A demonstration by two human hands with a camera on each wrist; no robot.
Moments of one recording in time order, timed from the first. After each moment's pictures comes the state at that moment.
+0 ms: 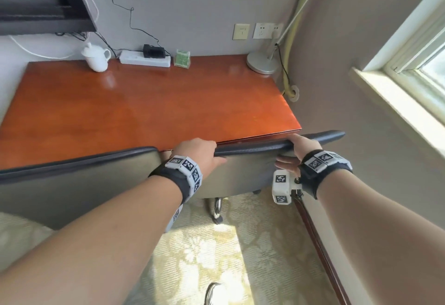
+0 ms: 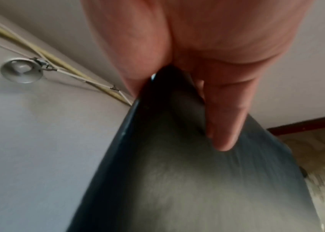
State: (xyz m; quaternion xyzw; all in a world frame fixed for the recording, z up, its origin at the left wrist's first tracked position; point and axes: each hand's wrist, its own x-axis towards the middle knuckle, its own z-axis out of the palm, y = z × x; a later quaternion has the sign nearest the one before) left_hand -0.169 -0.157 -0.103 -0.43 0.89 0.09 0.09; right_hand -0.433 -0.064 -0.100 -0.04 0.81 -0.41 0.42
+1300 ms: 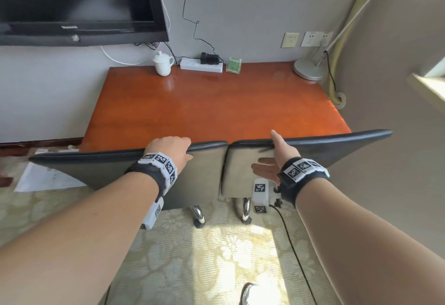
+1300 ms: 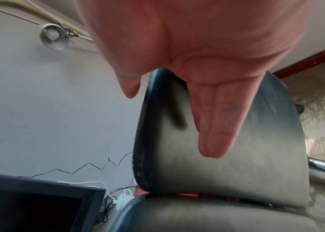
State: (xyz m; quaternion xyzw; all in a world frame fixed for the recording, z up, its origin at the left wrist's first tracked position) left_hand 0.057 -0.187 -0.093 -0.53 0.84 0.01 0.15; right_hand -0.213 -0.098 -0.107 -0.03 0.71 -0.45 0.54
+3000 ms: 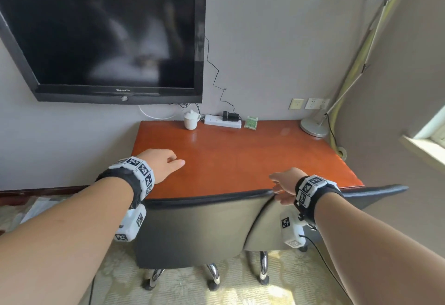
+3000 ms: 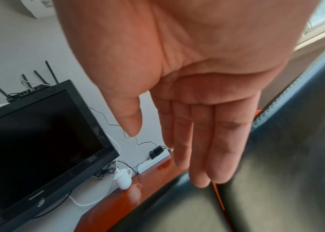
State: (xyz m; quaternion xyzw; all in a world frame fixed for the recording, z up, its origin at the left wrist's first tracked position) left_hand 0.255 -0.288 0.005 -0.56 0.81 0.15 0.03; right_hand -0.089 -0.161 -0.020 -0.28 0.84 -0.24 0.39
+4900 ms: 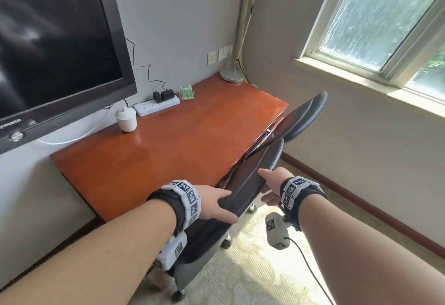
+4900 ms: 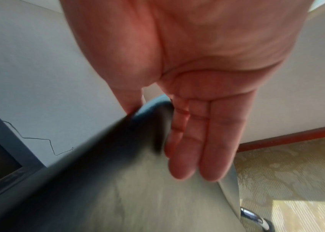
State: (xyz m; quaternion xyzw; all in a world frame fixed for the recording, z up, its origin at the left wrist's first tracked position) left_hand 0.300 -0.398 -0.053 -0.03 0.92 0.21 0.34; right_hand 0.163 -0.215 -0.062 0.10 0.89 -0.31 0.33
